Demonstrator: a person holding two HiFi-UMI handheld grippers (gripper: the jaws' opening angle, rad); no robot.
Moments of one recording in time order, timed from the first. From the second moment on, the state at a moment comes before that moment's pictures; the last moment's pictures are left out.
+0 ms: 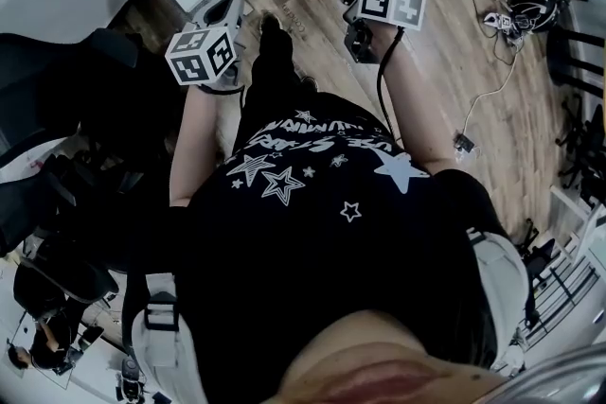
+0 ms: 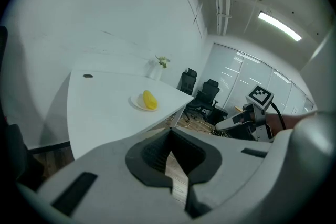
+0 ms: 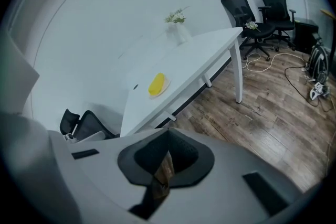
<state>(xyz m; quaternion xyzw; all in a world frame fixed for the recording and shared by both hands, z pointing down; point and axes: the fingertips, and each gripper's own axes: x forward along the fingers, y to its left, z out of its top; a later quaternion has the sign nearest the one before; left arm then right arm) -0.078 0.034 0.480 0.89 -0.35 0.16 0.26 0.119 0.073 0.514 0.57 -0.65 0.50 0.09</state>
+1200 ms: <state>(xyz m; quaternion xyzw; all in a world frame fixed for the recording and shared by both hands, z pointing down) -0.108 0.129 0.447 0.91 -0.31 0.17 0.22 0.048 0.154 0.486 0.57 -0.68 0.46 0.11</state>
